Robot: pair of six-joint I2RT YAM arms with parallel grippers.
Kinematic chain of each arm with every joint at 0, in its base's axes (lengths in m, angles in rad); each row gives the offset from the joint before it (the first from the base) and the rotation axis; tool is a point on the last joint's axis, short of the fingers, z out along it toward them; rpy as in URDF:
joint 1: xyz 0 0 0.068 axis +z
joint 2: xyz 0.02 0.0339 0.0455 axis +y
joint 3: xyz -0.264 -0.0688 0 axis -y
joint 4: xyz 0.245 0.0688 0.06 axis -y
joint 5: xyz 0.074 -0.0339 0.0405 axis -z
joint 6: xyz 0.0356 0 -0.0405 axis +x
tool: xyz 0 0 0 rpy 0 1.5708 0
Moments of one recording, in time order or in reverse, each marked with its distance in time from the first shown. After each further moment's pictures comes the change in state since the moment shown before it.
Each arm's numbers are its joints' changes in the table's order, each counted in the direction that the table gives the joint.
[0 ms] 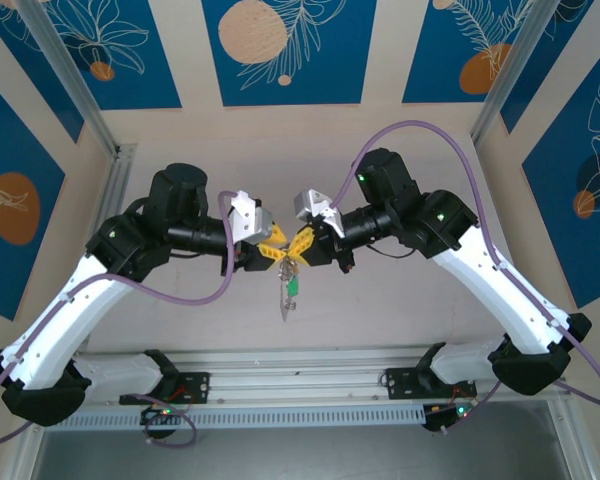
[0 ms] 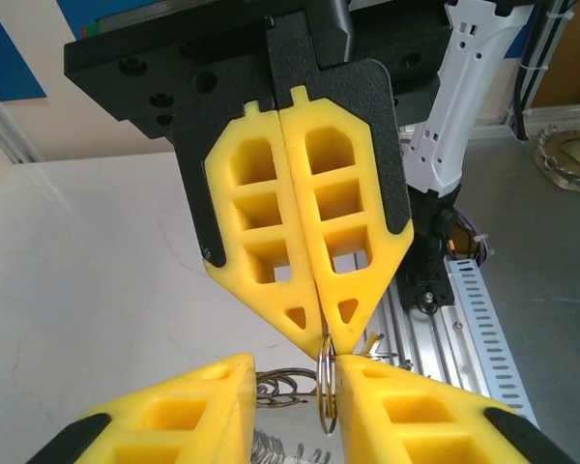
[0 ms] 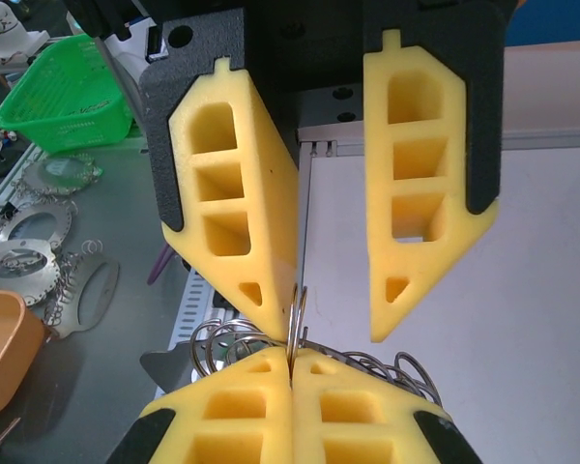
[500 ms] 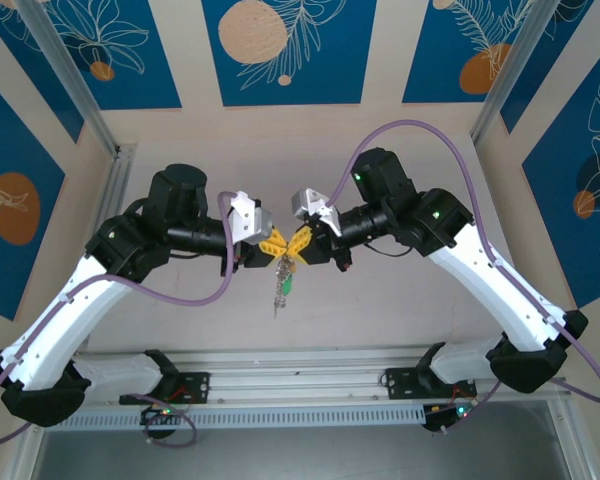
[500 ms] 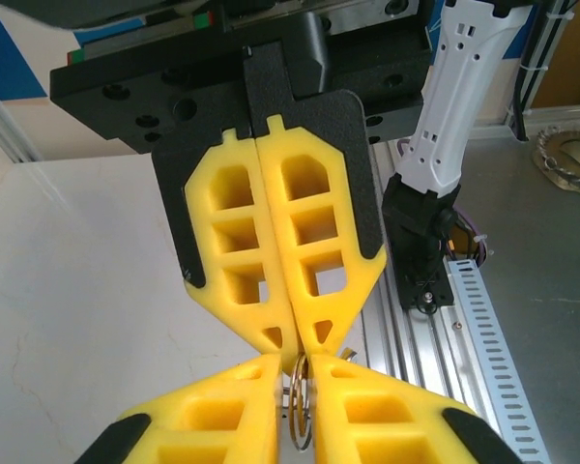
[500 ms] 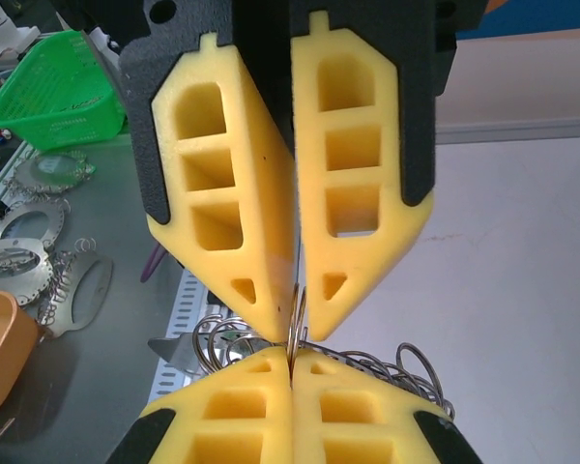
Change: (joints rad) left arm 0.000 -0.004 -0.002 0.000 0.000 -0.003; right arm 0.000 0.016 0.000 0.001 0.014 0.000
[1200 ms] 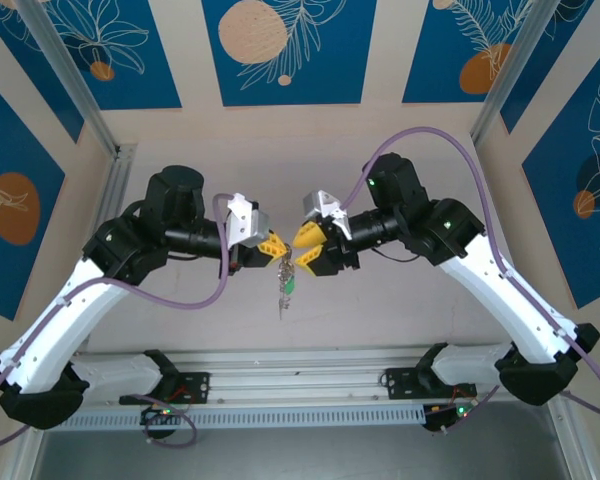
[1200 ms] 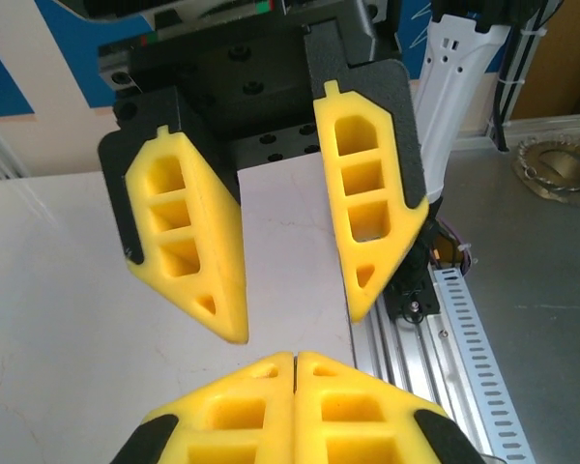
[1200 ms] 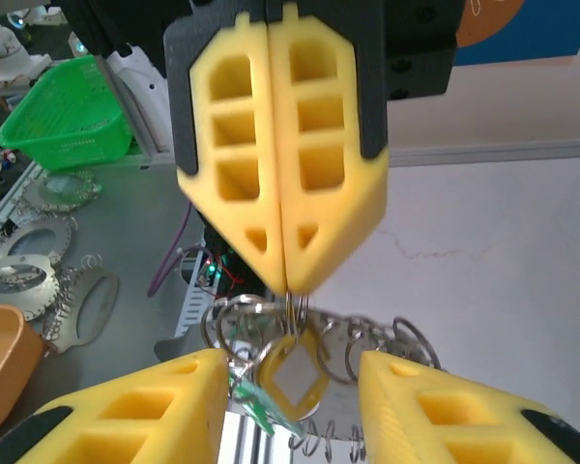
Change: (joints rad) left arm 0.000 -0.020 -0.011 0.018 0.043 -0.008; right arm -0.042 -0.098 -0.115 0.090 -0.062 0.042
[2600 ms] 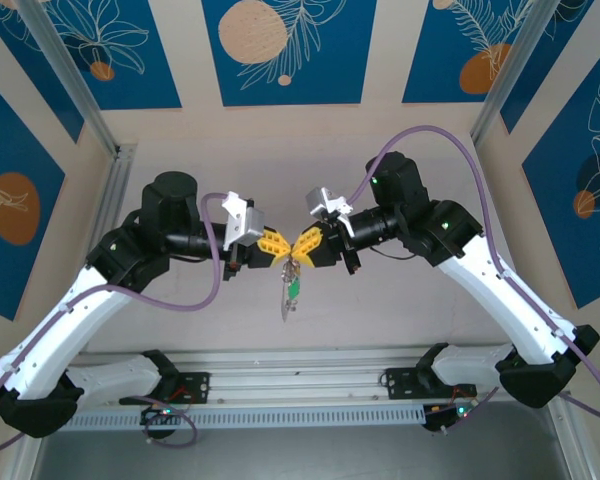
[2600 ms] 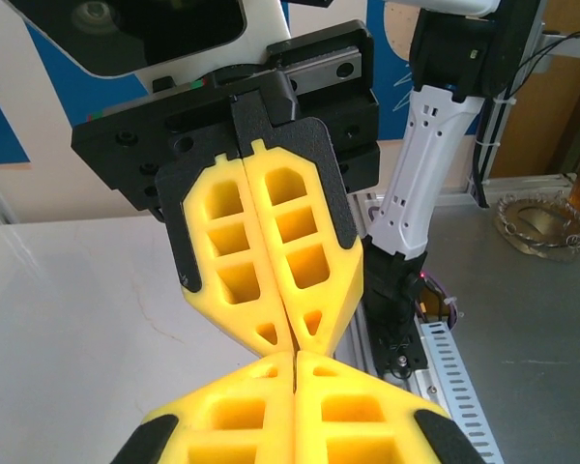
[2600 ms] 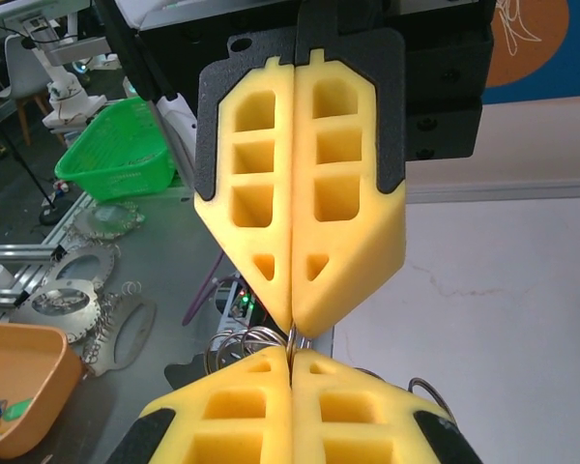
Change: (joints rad) left arm 0.000 -0.052 -0.123 0.220 0.068 -0.134; right arm -0.020 0.005 -0.027 0.093 -0.119 0.055
